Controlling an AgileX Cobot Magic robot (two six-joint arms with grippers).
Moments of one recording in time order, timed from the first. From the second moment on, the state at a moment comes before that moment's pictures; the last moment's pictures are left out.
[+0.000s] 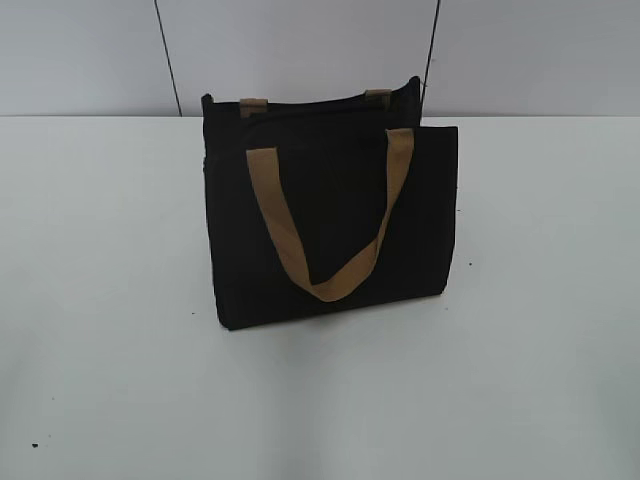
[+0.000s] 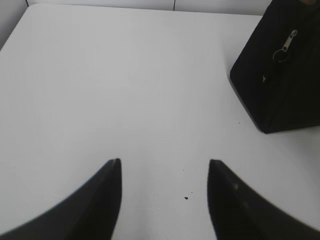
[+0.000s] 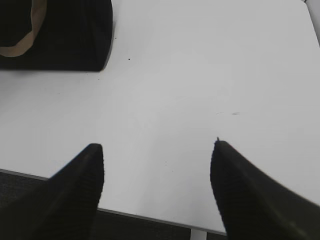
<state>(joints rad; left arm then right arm) -0.02 0.07 -0.53 -0.12 1.05 0.06 0.11 -0.01 -0.48 0.06 1.10 -0.14</state>
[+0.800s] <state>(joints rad) 0.01 1.08 -0.57 -1.19 0.50 1.34 0.11 -0.01 -0.48 0.06 1.10 -0.14</state>
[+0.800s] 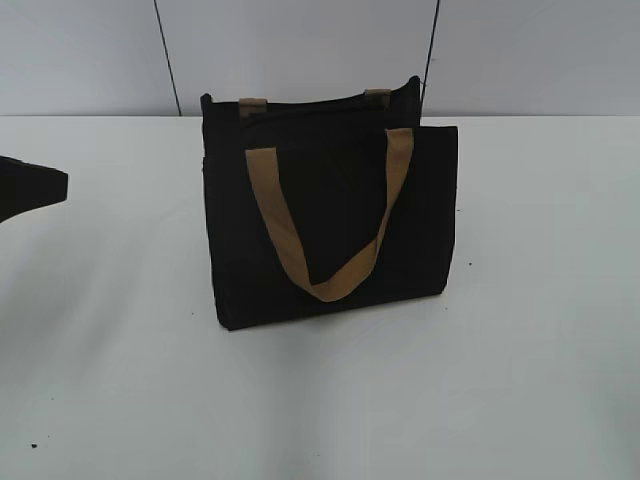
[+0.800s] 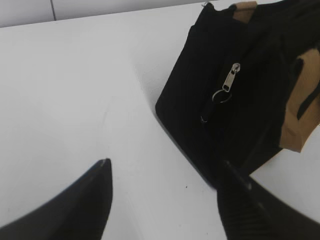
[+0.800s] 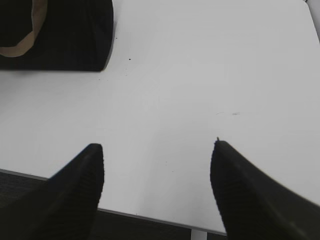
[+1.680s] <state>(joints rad) 0.11 1.86 -0.78 -1.70 0.96 2.49 0.11 -0.01 -0.48 0.06 1.10 -0.14</state>
